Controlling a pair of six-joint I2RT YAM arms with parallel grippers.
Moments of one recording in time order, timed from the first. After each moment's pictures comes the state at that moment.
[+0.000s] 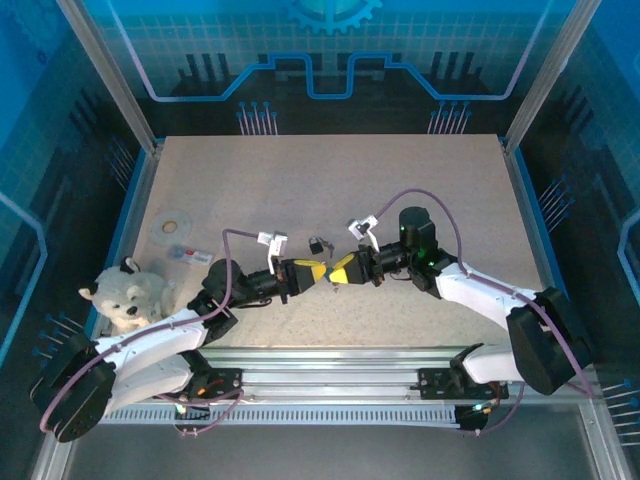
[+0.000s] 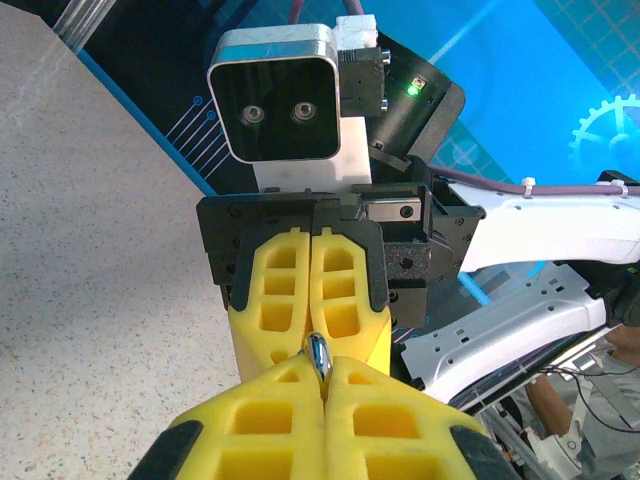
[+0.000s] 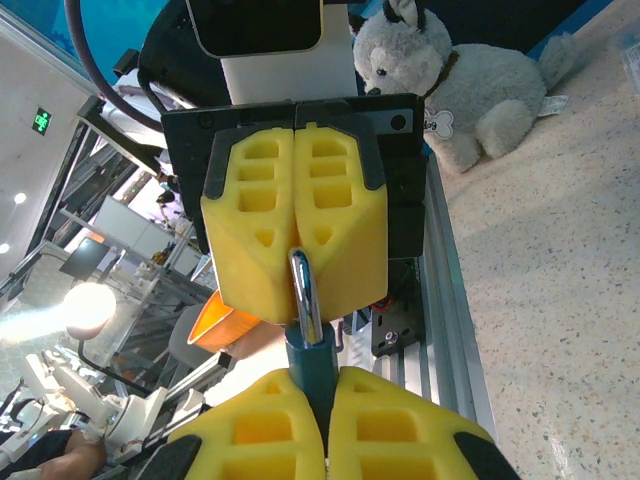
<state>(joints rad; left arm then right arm) -0.70 1.01 0.32 0.77 0.54 -0.84 0.51 1.33 0.65 0.43 -1.27 0.59</state>
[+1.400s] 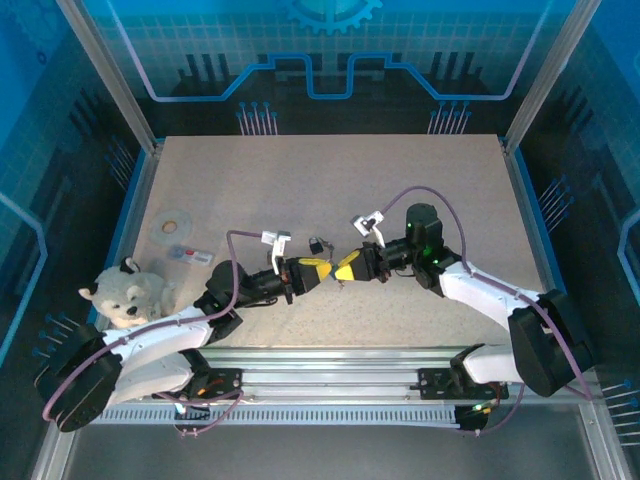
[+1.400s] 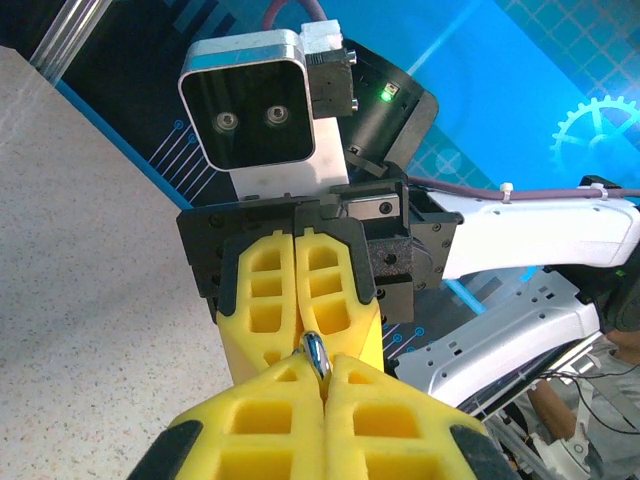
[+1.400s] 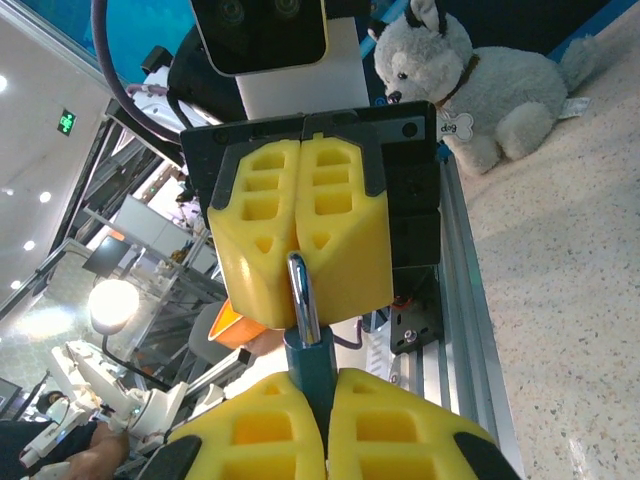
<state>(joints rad) -0.75 1.07 0.34 0.88 0.49 -0.82 0.47 1.32 0.66 0.47 -1.34 0.66</state>
